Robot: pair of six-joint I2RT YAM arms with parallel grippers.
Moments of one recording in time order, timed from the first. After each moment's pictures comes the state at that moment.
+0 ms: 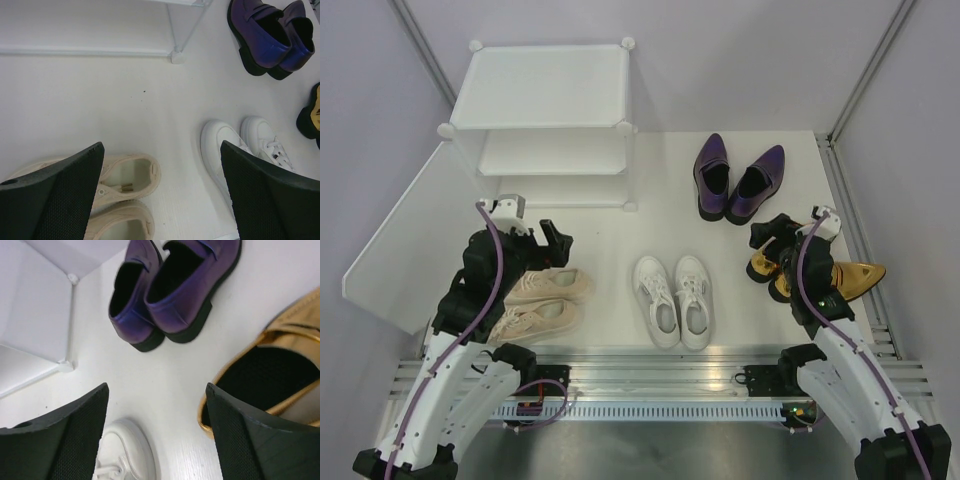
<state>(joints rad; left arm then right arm) -0.32 0.63 0.82 -0.54 -0.04 -0.31 0.20 0.66 0.42 -0.05 0.21 0.60</state>
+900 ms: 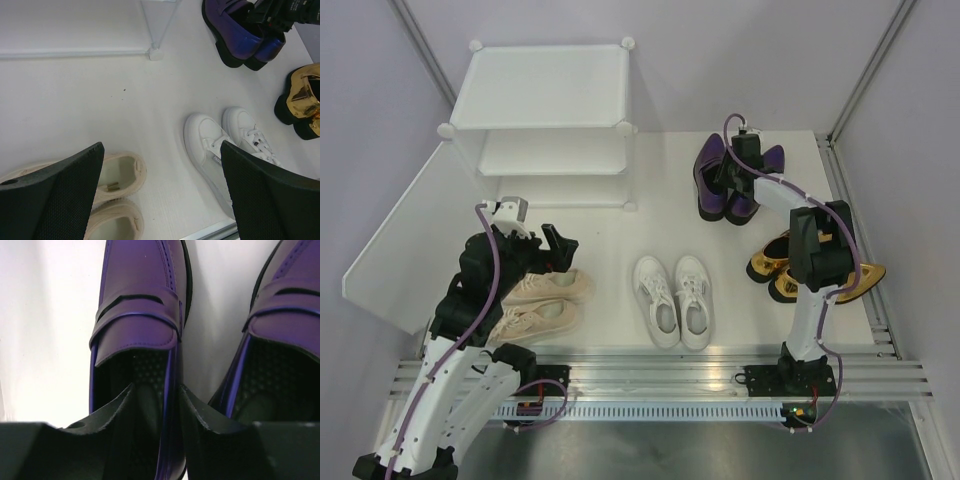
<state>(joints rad) -0.32 0.60 0.82 -0.54 0.06 -0.31 0.20 1.99 1.44 -0.12 0.12 0.43</state>
